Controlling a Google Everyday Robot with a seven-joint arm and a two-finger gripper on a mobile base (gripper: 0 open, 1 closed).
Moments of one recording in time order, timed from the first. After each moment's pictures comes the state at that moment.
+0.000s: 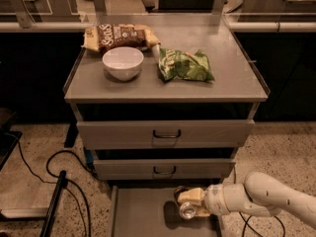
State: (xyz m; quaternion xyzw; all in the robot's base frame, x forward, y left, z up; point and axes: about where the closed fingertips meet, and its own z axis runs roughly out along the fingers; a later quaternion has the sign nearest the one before) arm 0.431 -0.112 0.460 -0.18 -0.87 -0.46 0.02
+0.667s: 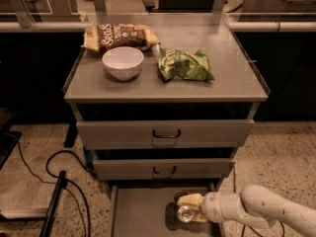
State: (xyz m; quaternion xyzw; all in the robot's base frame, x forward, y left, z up) arm 0.434 -0.113 0.418 -0.23 -0.86 -0.46 0.01
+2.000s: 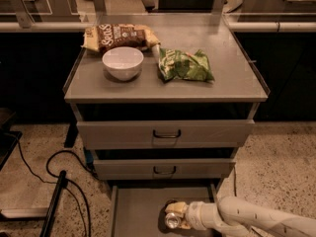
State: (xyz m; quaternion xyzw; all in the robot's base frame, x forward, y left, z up) arm 0.442 -0.072 0.321 -0.28 -0.85 -0.44 0.00
